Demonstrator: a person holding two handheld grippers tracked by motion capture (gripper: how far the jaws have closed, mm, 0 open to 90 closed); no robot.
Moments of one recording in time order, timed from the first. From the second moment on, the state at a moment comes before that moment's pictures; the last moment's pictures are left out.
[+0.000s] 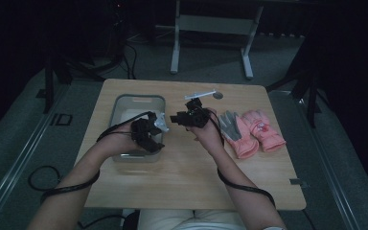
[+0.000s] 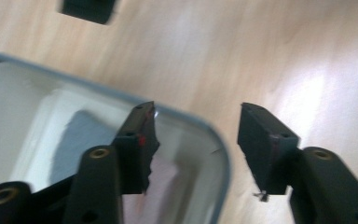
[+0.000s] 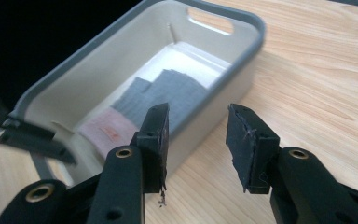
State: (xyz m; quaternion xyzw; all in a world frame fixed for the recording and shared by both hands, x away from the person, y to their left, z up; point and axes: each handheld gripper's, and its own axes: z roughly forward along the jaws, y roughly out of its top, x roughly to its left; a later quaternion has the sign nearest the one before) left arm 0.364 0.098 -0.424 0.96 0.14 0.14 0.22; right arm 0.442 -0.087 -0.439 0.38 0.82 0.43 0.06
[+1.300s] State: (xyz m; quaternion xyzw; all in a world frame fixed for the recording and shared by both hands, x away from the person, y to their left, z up) left arm 0.307 0.009 -0.508 0.96 0.09 0.08 0.24; right arm 0.448 -0.248 -0.464 0.37 0.83 0.39 0.18
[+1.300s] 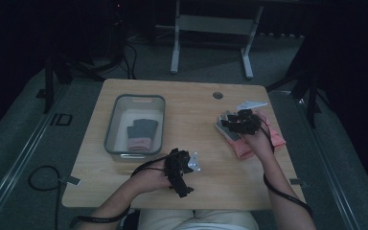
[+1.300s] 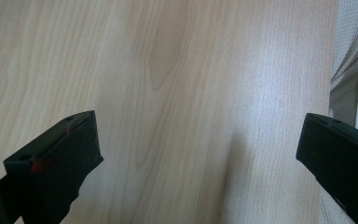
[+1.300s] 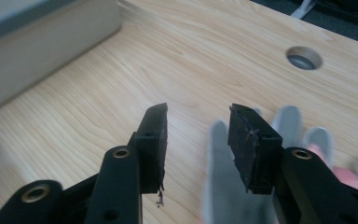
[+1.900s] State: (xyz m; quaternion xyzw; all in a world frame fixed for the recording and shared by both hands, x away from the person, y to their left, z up) left arm 0.304 0.013 -0.545 0.96 0.10 0.10 0.26; right arm 0.463 -0.283 -0.497 0.32 0.88 0.31 0.16
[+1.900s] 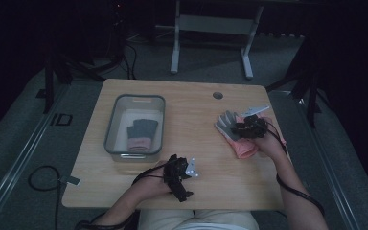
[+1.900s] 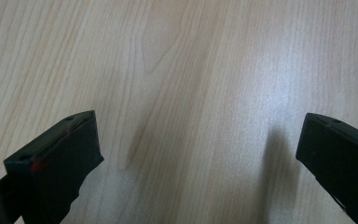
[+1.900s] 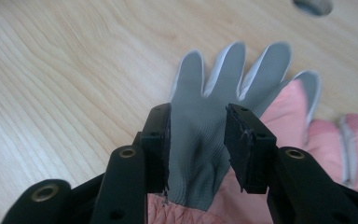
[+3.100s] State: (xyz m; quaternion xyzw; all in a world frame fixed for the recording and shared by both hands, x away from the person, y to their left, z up) left arm 0.297 0.026 -0.553 0.94 0.10 0.10 0.30; right arm 0.430 -0.252 -0.448 0.47 0.78 0.39 0.15
